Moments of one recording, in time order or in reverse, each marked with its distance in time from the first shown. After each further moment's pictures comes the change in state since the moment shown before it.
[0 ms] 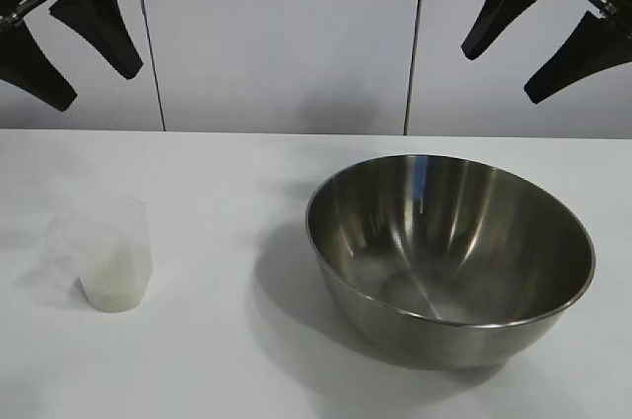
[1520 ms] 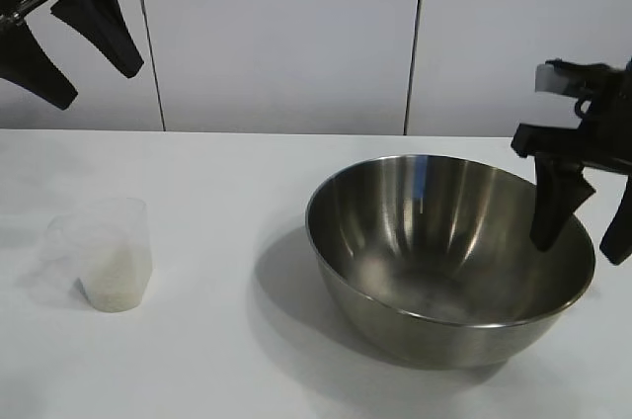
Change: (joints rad) left arm 0.000 0.000 0.000 0.000 -0.014 -0.001; right arm -0.003 0.143 0.267 -0.236 -0.257 -0.067
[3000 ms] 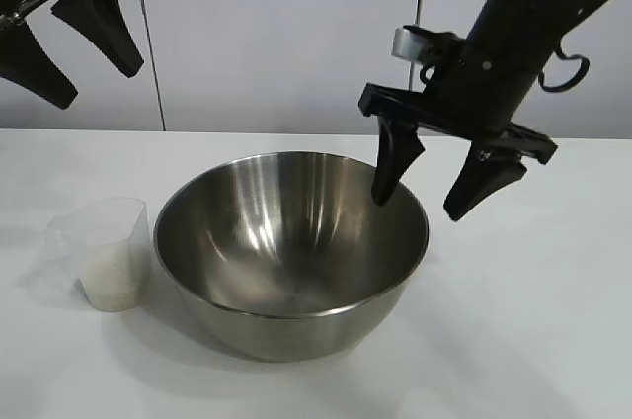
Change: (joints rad) left arm 0.000 0.000 0.000 0.000 -0.003 0.000; right arm 0.019 -0.091 -0.410 -0.187 0.087 0.228
